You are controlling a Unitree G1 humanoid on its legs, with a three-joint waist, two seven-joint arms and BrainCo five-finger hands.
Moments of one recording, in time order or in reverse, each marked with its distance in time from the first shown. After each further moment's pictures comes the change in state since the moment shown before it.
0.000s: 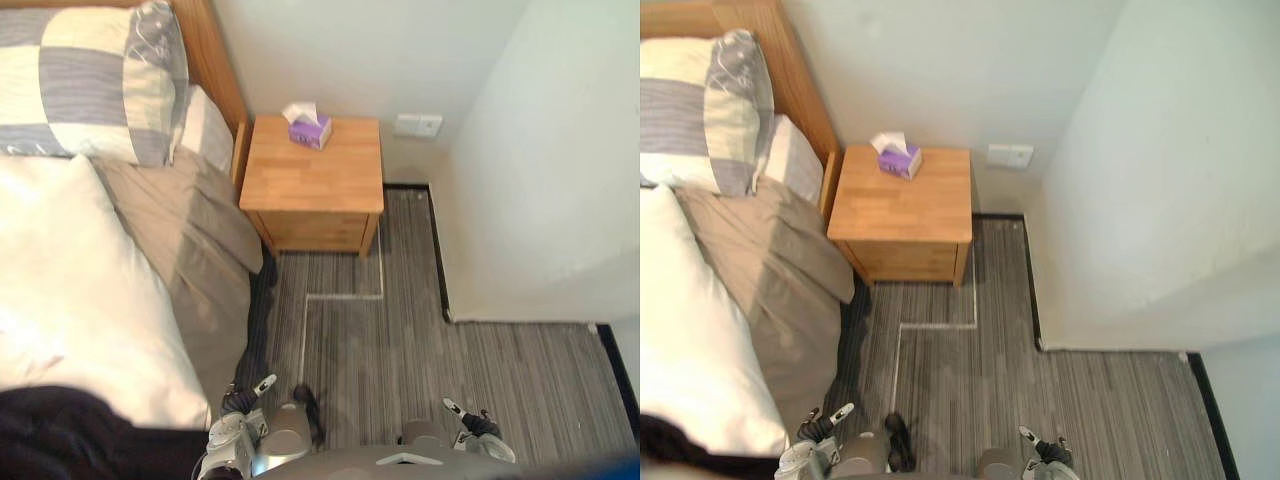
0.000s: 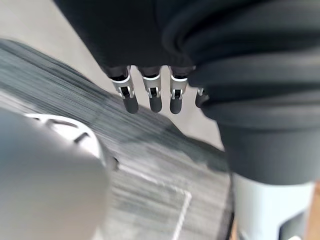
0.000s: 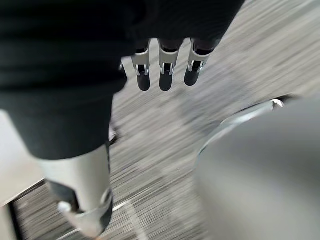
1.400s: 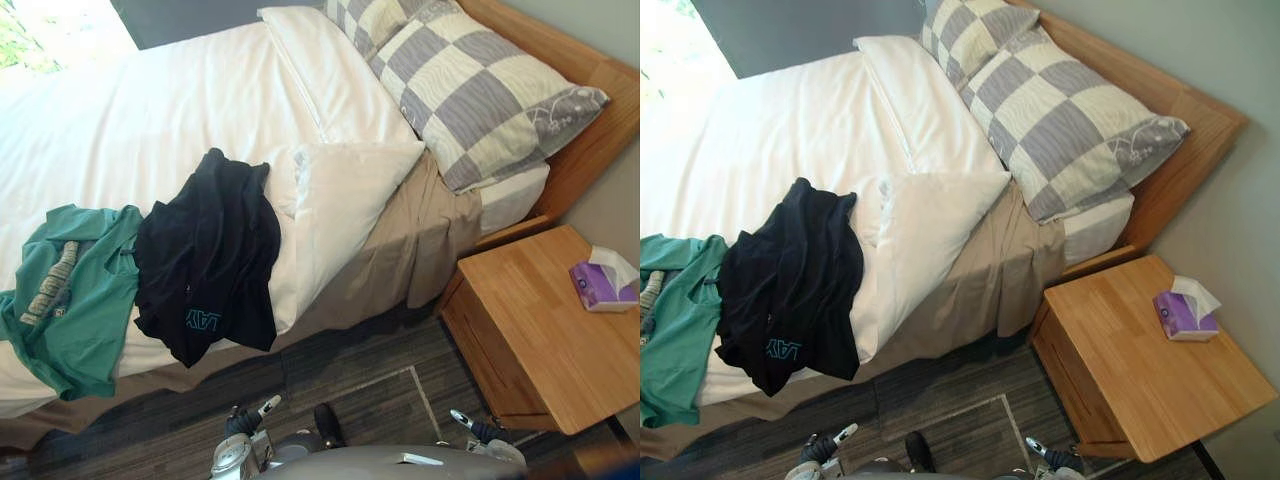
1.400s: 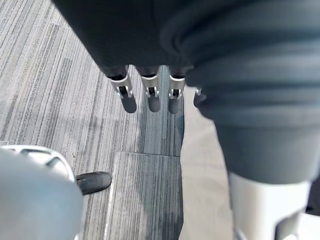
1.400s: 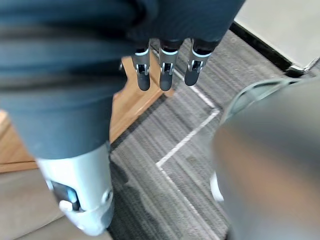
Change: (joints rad) left arm 0.060 -0.017 -0.020 0.020 0.015 -0.025 0.022; right arm 0.023 -0.023 -0.020 0.006 -0.115 0.025 -0.014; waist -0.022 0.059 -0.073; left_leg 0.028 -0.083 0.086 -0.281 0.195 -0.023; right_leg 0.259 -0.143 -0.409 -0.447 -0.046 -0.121
